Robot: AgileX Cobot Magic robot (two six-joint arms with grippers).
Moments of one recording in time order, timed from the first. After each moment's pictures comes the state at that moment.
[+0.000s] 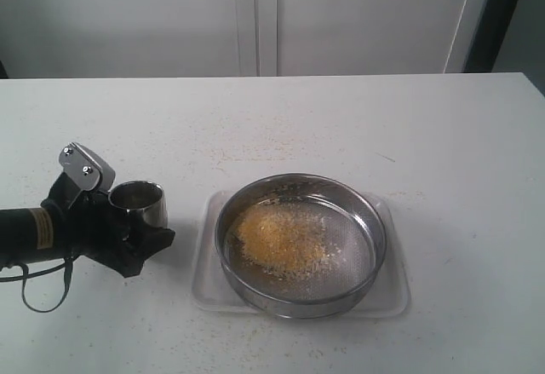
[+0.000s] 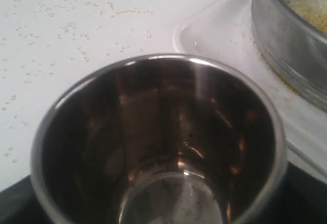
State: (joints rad) left arm -0.16 1.88 -0.58 0.88 -0.78 -0.35; right arm 0.09 0.00 -0.01 -0.03 0.34 0.11
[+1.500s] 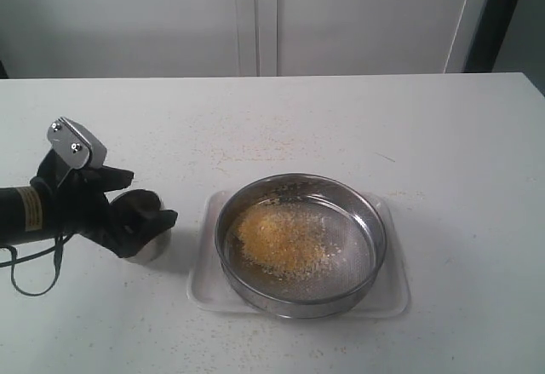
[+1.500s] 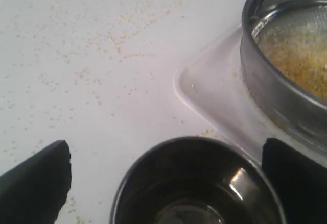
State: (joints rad) left arm -0.16 1.76 -0.58 0.92 -0.76 -0.40; right arm 0.09 0.00 -0.01 -0.03 0.34 0.14
